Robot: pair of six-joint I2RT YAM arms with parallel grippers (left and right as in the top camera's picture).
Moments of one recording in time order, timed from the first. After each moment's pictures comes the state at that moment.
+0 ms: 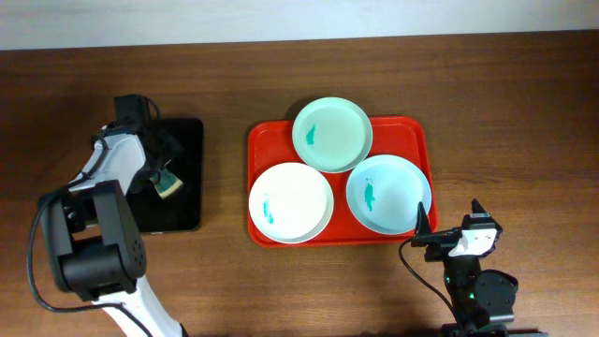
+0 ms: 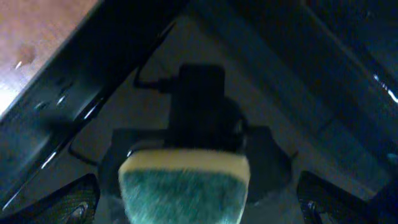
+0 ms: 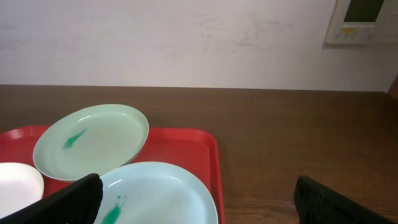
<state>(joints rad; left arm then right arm) 0.17 2.01 1.32 -0.57 -0.17 -0.59 0.03 0.01 0.01 -0.08 0.01 0.00</state>
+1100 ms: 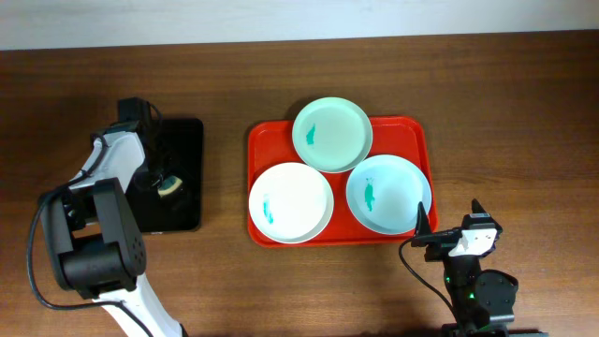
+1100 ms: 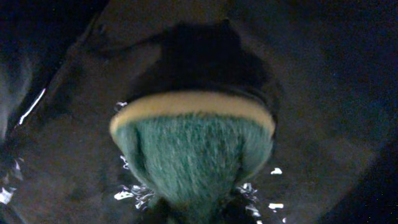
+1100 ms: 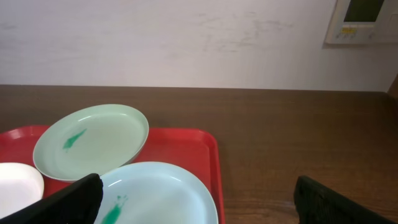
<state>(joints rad) 0.17 2.03 1.35 -0.72 -0.09 -0.55 0.03 0.01 0.01 -0.08 0.01 0.00</state>
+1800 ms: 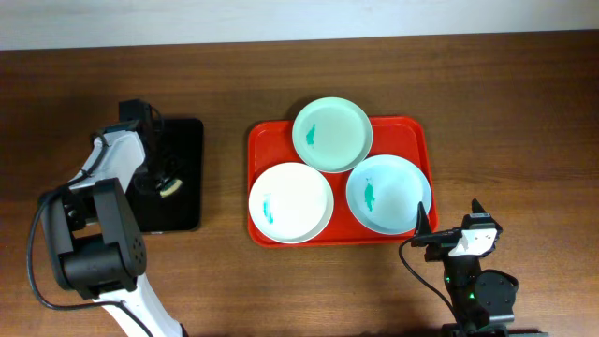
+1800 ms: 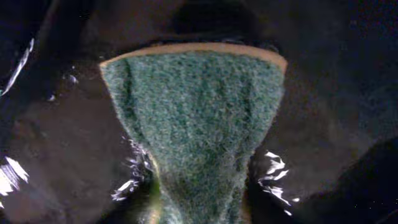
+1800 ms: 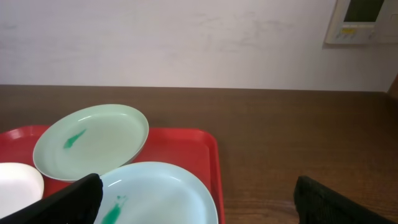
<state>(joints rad) 0.16 2.03 1.35 -0.79 -0.06 -0.55 0.03 0.01 0.01 -0.08 0.01 0.00</state>
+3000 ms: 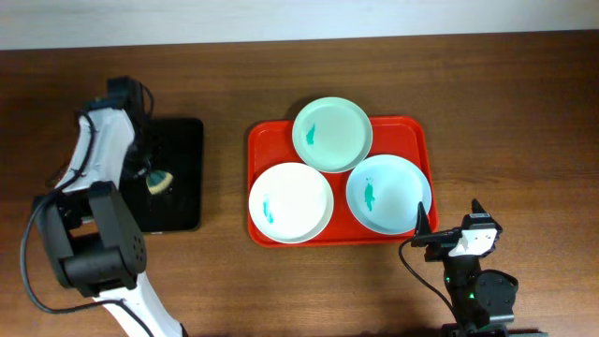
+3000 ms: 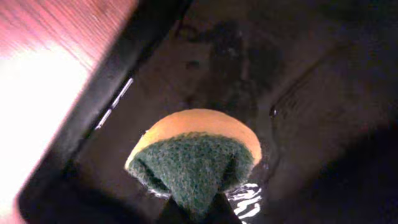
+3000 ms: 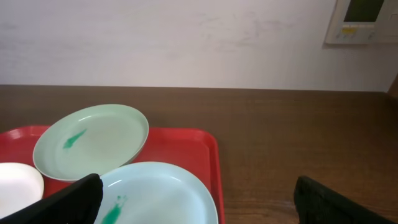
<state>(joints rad) 0.16 2.03 1.63 -1.11 -0.16 -0.54 0.03 0.01 0.01 -0.08 0.01 0.00</state>
